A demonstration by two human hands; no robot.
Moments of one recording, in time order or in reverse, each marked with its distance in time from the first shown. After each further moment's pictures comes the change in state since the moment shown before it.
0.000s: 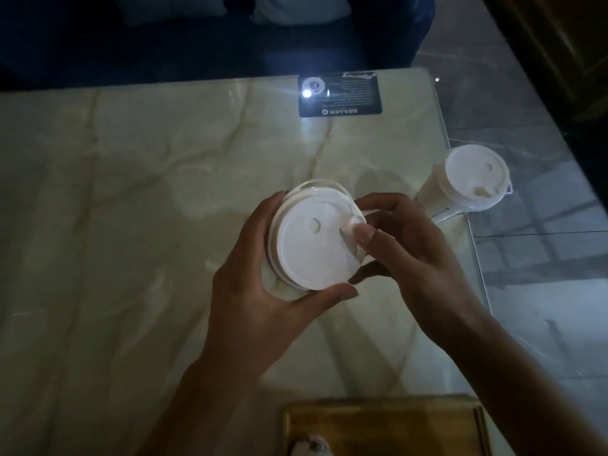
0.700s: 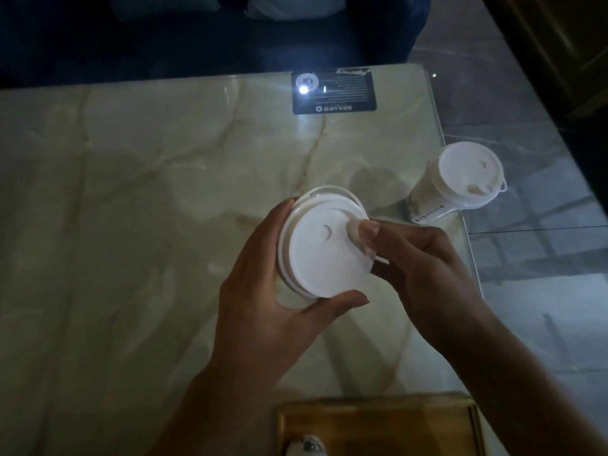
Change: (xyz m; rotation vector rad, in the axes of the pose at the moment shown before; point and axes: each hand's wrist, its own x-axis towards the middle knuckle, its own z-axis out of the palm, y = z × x) left_hand -0.005 0.010 0.014 0.052 -0.010 -0.030; right_hand -0.003 -0.003 -0.006 0.229 -0.035 0.106
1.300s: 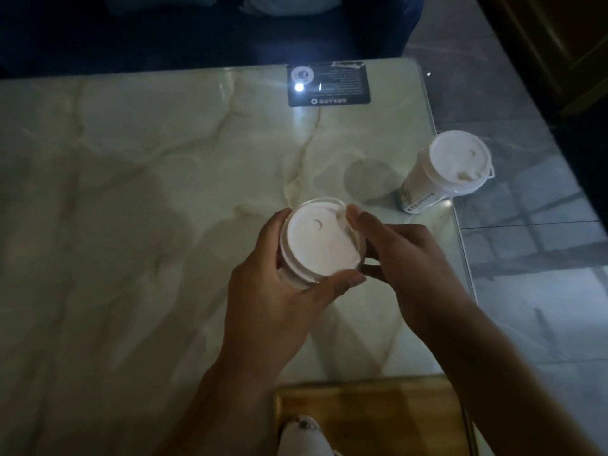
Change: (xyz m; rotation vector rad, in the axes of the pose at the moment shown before) left_hand -0.015 0.003 0.012 -0.106 -0.057 -0.308; right_hand -0.005 0.007 0.007 -0.232 0.211 0.217
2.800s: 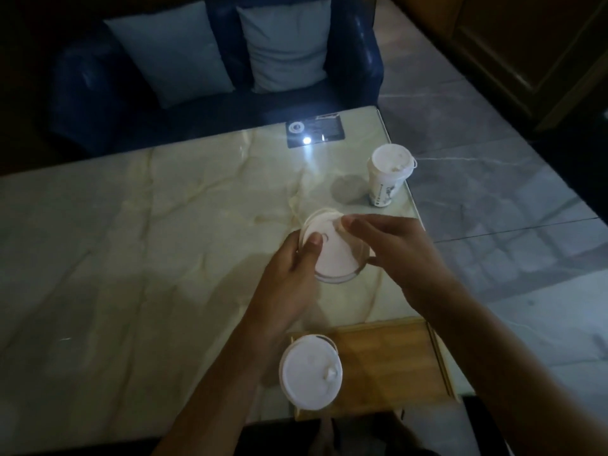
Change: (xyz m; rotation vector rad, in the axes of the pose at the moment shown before) left_hand -0.089 0.072 -0.012 -0.104 -0.176 -0.236; right_hand -0.124 -0.005 -0.037 -0.063 0.018 -0.242
